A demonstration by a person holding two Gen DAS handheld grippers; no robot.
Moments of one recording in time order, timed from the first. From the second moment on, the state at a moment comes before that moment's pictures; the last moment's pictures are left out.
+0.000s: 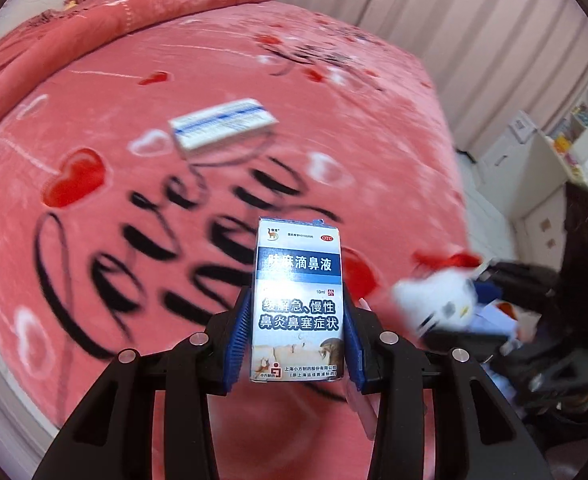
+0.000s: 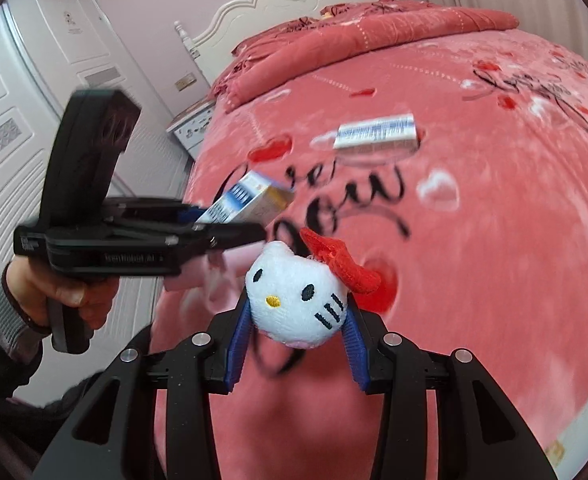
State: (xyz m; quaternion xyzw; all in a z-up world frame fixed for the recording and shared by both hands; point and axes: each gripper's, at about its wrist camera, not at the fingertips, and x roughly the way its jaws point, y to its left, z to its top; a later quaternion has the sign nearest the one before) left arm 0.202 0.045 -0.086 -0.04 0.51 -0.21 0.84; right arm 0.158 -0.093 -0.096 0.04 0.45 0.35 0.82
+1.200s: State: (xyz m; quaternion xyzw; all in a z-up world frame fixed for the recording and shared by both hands) left arm 0.080 -0.173 -0.054 0.10 0.47 -0.33 0.81; right arm -0.026 -0.292 -0.075 0.11 0.41 0.21 0.88
